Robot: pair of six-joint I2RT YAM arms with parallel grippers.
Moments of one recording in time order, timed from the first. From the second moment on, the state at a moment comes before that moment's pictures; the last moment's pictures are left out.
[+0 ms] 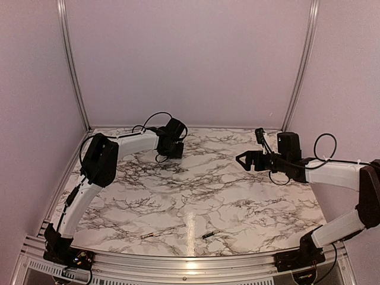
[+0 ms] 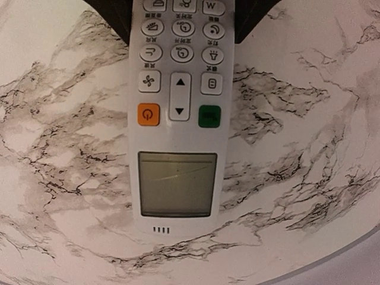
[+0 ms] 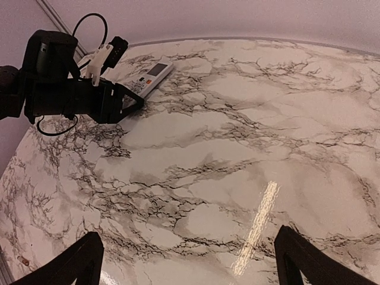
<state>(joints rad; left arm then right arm) -0.65 2.62 2.24 -0.53 -0.27 -0.34 0.32 1.34 0.69 0.14 -0.34 0.24</state>
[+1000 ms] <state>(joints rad) -0.70 1.83 1.30 -0.18 0.32 -0.17 0.32 1.25 0.69 0.19 -0.55 0.24</state>
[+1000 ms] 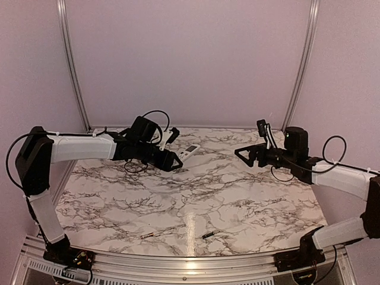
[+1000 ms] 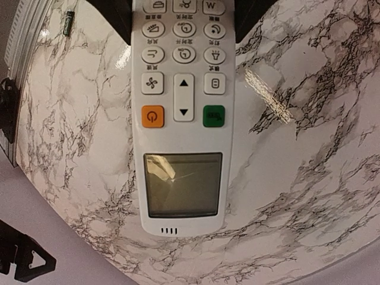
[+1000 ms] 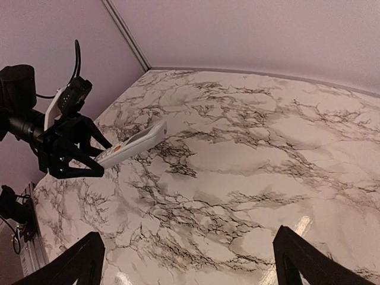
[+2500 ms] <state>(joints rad) -1.08 1.74 1.16 -0.02 -0.11 0.13 0.50 1.51 0.69 0.52 -0.79 0.84</state>
